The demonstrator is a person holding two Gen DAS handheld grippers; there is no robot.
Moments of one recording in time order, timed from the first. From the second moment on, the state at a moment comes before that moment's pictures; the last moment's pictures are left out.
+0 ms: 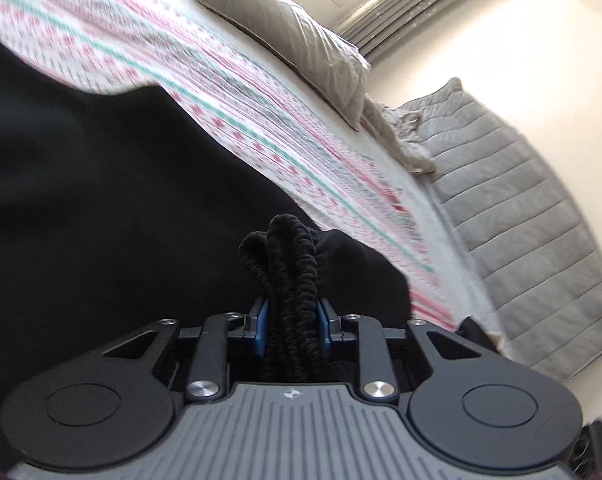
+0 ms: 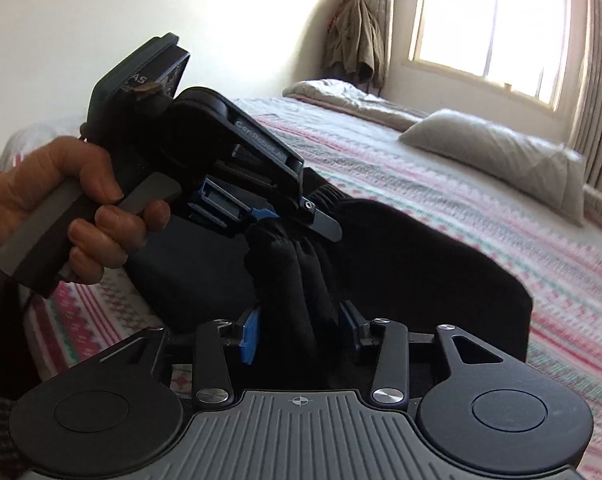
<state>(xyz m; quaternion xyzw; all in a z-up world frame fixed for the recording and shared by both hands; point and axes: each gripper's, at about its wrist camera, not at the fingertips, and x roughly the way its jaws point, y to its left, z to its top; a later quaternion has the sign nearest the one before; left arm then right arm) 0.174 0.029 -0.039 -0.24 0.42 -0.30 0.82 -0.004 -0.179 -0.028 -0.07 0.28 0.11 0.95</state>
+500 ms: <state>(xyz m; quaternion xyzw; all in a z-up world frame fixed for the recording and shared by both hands) 0.182 0.134 -0.016 -0.13 0.39 -0.20 0.89 0.045 -0.184 -0.024 0.04 0.32 0.11 0.94</state>
